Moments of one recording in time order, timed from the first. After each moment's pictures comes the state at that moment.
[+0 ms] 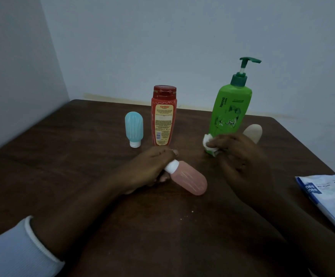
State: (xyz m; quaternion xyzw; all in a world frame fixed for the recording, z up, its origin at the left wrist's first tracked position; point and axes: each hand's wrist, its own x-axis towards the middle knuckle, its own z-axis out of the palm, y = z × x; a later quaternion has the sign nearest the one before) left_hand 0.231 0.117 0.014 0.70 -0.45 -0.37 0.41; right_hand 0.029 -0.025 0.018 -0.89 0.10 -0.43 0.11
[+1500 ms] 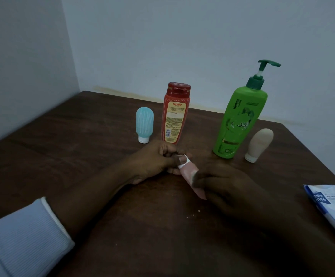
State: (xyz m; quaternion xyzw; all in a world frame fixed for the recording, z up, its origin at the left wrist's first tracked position) left_hand 0.256 0.101 -0.010 0.59 -0.43 -0.44 0.51; right_hand 0.034 -0.017 0.002 -0.98 -0.06 -0.18 0.06
